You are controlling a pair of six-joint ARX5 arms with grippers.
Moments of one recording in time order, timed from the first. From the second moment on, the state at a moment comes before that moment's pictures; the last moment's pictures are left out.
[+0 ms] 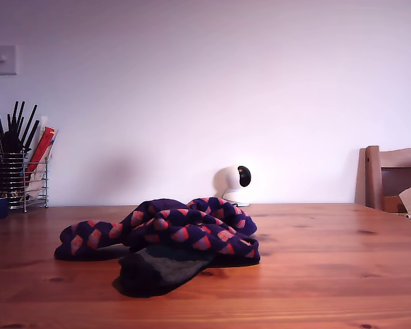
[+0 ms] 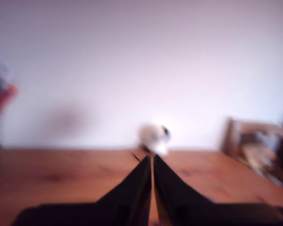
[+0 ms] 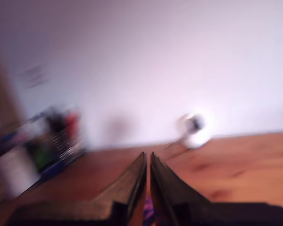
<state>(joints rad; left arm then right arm) 0.05 0.04 0.18 0.01 0.45 -0.31 -0.01 0.03 0.31 -0.16 -0.42 0.29</state>
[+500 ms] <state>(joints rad) -0.05 0.58 0.29 -0.04 0.63 -0.07 0.02 0.55 0.52 -0.24 -0.77 0.13</state>
